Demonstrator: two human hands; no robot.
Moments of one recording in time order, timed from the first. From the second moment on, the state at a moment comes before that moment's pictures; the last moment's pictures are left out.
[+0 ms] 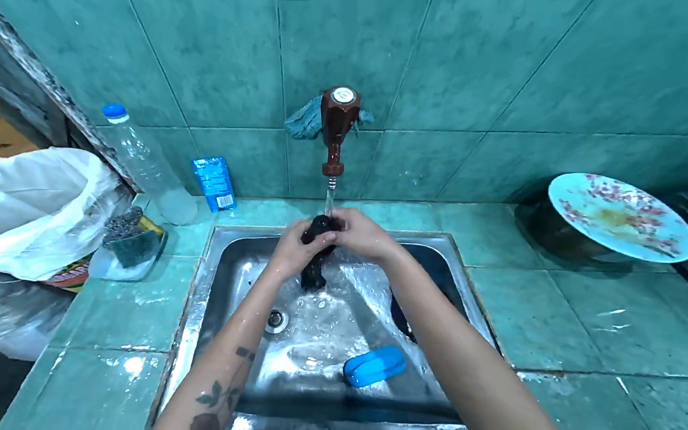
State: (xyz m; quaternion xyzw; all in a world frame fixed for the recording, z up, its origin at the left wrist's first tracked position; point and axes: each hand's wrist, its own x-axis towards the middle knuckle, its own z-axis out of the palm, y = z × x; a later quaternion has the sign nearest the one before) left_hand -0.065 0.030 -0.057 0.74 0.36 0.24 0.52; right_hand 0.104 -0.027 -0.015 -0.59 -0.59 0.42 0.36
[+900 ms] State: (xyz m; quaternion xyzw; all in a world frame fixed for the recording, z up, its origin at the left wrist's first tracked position) left_hand -0.063 -0.019 -0.051 0.16 0.35 0.41 0.83; right_hand 0.053 -0.003 -0.035 -0.46 -0.43 0.52 0.58
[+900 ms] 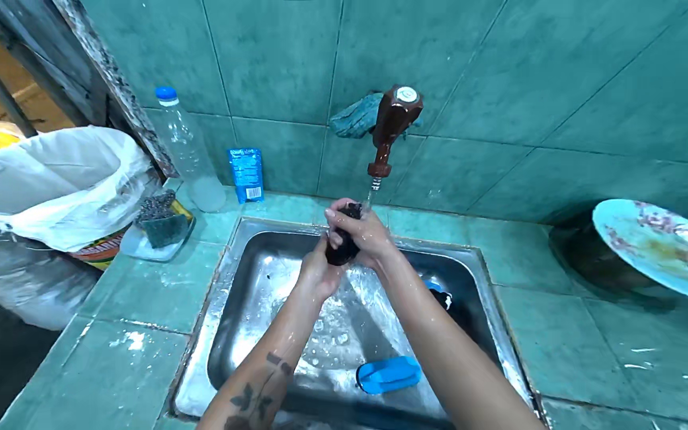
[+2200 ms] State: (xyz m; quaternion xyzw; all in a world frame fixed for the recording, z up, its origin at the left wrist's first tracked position) left_hand 0.000 0.186 0.062 0.57 0.35 0.50 0.55; right_hand 0.185 0.098 0.088 -0.68 -0.51 0.13 0.51
